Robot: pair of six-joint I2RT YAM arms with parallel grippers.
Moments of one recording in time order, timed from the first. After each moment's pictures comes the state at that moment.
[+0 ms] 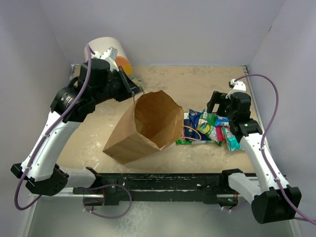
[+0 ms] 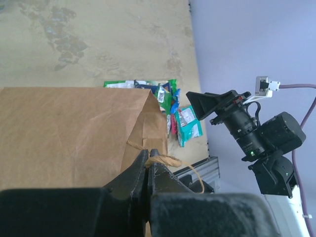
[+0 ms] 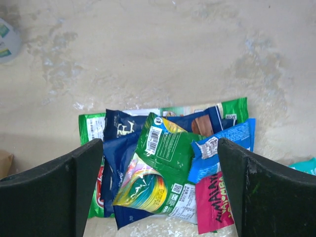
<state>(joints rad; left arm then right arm) -0.63 1.30 1.83 -0.99 -0.01 -0.84 0.11 0.98 0.84 -0.34 0.06 0.23</state>
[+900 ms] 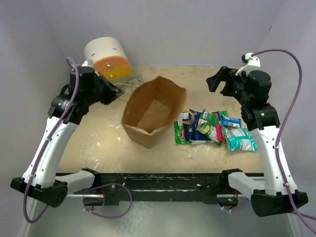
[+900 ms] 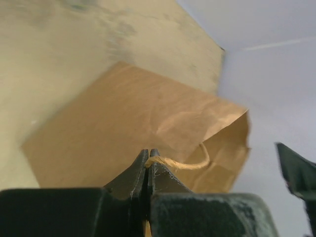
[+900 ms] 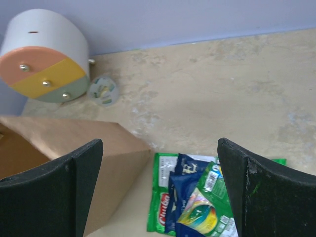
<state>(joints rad) -0.40 1.20 1.56 -0.84 0.07 -0.99 0.11 1.04 1.29 -0.49 -0.10 0.30</state>
